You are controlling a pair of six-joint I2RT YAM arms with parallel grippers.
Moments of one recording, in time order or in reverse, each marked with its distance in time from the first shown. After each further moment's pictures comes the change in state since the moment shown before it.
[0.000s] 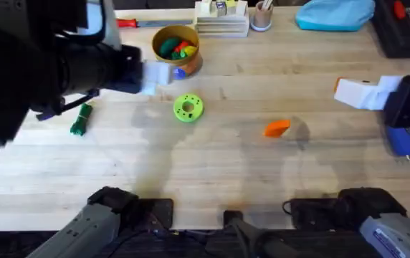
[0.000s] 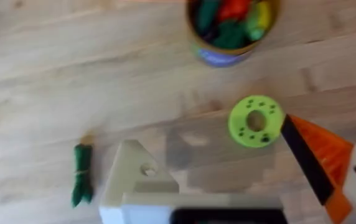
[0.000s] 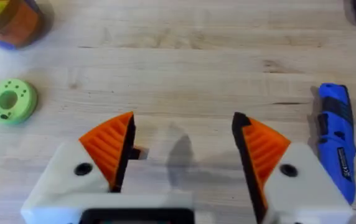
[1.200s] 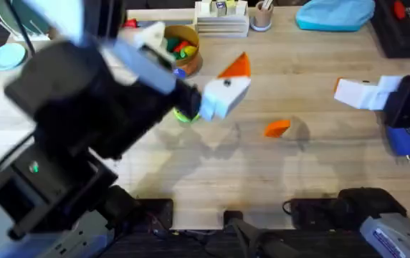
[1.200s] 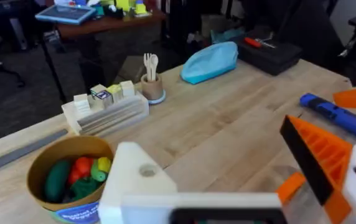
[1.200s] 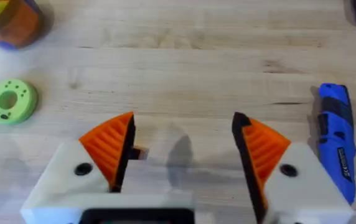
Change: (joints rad) left arm -0.369 -0.315 -0.508 0.940 0.220 0.005; right arm 0.000 0.000 0.000 0.000 0.000 0.000
